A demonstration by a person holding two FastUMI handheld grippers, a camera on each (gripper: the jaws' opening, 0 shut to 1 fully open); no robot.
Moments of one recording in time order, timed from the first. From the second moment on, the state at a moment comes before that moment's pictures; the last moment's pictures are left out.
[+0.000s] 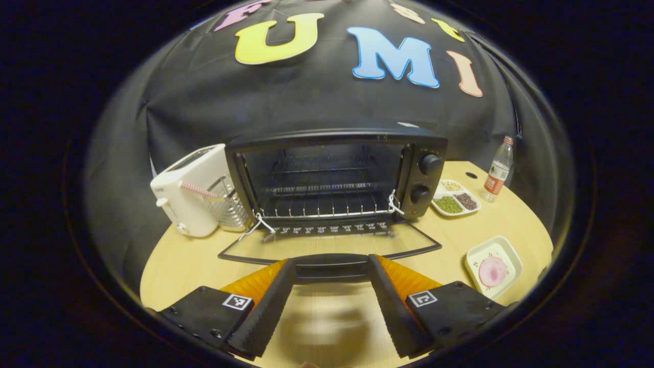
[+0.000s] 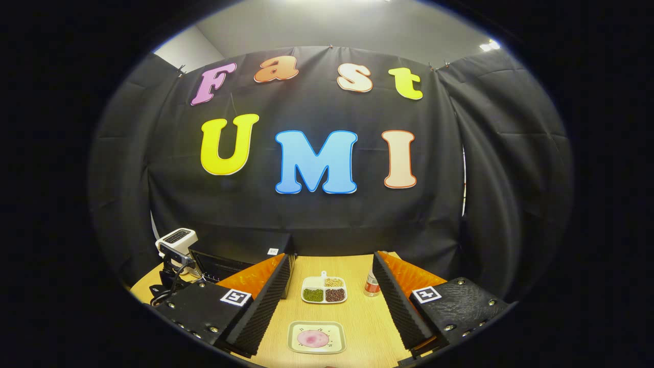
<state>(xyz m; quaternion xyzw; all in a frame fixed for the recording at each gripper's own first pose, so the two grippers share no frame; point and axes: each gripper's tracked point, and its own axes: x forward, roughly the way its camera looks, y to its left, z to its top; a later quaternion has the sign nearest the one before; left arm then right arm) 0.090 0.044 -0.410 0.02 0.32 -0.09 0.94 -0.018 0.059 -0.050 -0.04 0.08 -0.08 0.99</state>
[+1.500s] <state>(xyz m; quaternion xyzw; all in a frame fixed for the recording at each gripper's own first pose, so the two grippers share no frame) 0.017 0.084 -0.091 -0.07 0.05 -0.06 0.99 0.013 -0.035 -0.389 0.02 0.62 -0.08 0.78</state>
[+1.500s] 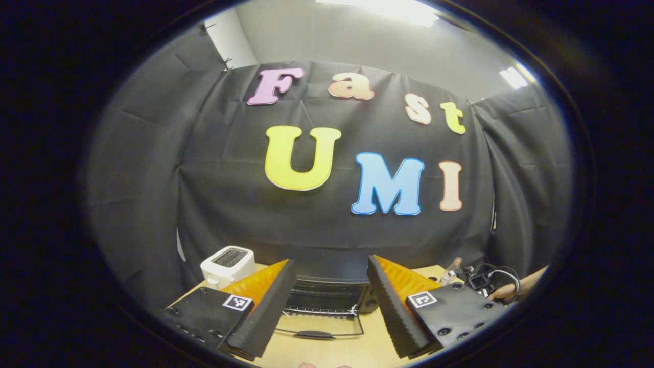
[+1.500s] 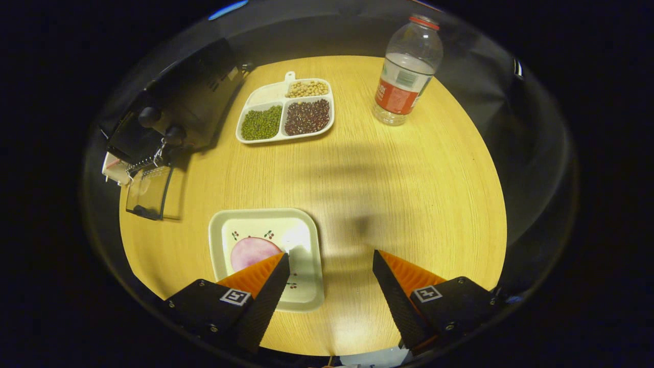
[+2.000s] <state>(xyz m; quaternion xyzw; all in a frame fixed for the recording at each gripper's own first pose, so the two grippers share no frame) 0.011 0.102 -0.101 -0.08 0.07 -0.04 0.99 0.012 -0.023 -0.416 0.01 0.64 -0.04 0.77</state>
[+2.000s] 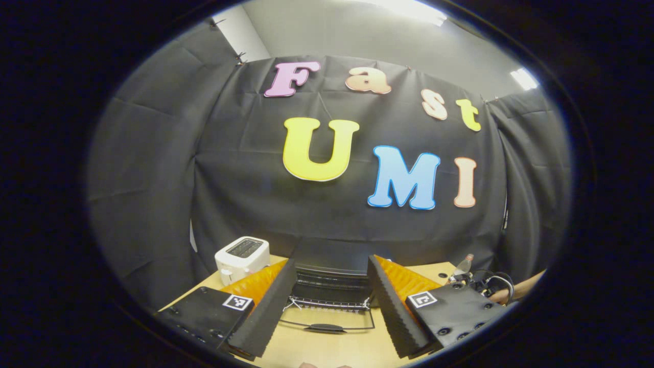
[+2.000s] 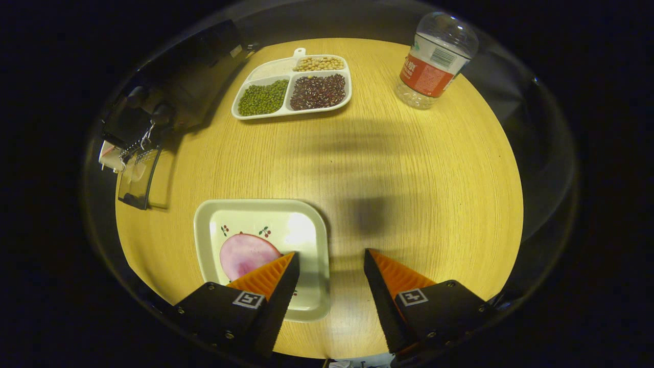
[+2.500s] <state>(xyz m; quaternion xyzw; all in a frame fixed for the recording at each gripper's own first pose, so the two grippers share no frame) 0.003 0.092 -0.087 -0.06 0.07 -0.05 0.99 0.001 -0.032 -0.418 0.13 0.62 -0.02 0.77</state>
